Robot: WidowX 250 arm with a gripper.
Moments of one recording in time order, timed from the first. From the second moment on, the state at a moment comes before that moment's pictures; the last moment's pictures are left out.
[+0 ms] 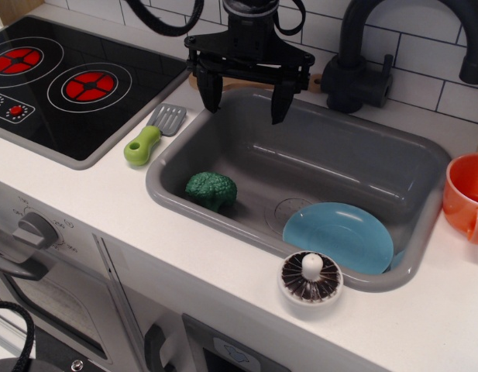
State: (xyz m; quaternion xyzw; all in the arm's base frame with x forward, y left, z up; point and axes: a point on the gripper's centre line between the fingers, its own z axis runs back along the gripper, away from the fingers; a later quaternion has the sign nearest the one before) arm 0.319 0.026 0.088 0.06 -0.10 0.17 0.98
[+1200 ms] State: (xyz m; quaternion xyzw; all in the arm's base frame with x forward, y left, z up) arm 0.284 0.096 0.080 0.05 -0.08 0.09 0.99
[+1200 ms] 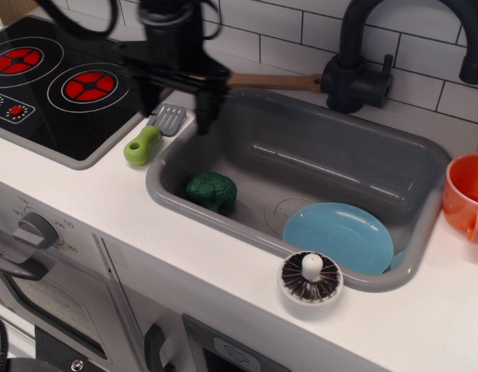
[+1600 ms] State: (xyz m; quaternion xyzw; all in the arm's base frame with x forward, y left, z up) arm 0.277 0.107 0.080 0.06 -0.07 0.09 0.99
